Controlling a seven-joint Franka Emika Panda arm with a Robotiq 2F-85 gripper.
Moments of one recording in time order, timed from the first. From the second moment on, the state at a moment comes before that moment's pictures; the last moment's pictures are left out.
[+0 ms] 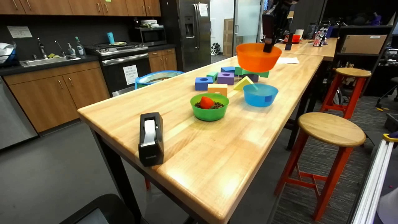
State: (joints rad) arm -0.04 -0.53 -0.16 -2.54 0.09 2.11 -0.27
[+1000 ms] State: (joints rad) arm -0.11 -0.39 -0.25 -2.56 0.14 2.18 -0.24
